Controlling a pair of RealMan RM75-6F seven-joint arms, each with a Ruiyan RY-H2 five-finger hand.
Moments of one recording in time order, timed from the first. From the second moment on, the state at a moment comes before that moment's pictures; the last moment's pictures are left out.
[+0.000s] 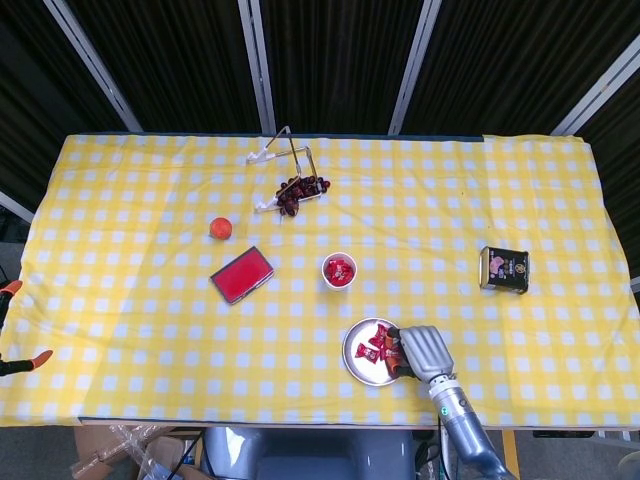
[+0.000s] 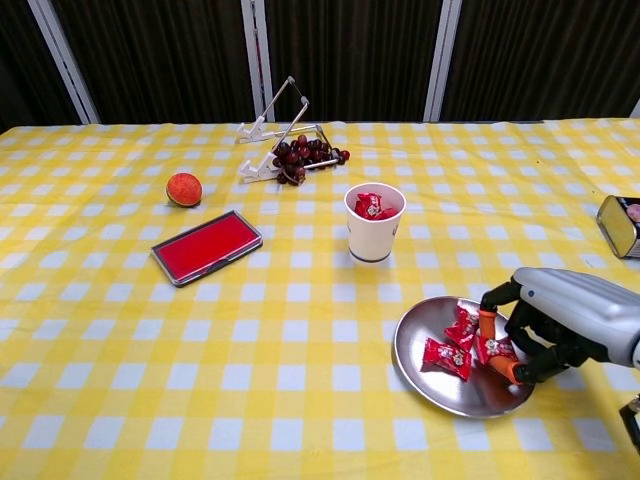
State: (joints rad) left arm -0.10 -0.99 -0.08 -1.81 1.17 1.31 -0.01; right arm 0.44 -1.63 0.01 -1.62 -1.15 1.15 -0.36
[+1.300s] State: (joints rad) left arm -0.11 -0.98 -0.09 -1.81 1.14 1.27 -0.03; right arm 0.79 -1.60 0.36 -1.61 -0.78 0.99 -0.53
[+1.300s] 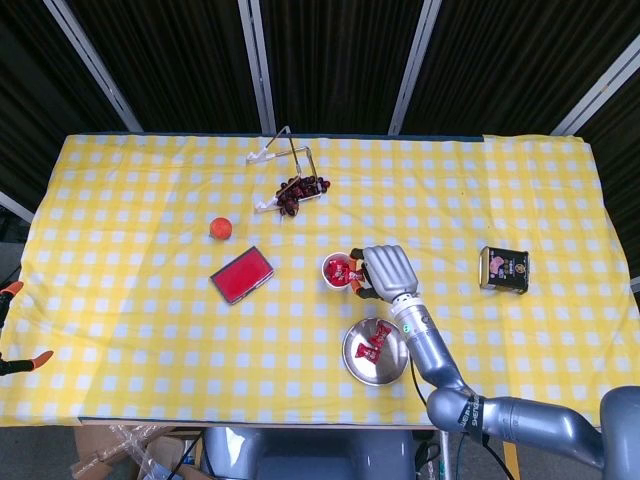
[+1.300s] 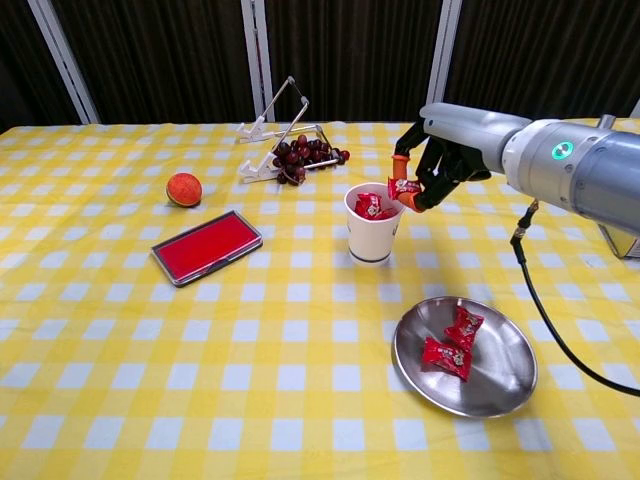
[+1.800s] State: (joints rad) left arm -0.11 -0.96 -0.09 -1.82 1.14 1.25 -0.04; right arm 0.85 -1.64 0.34 -1.53 -0.74 0.98 -0.51
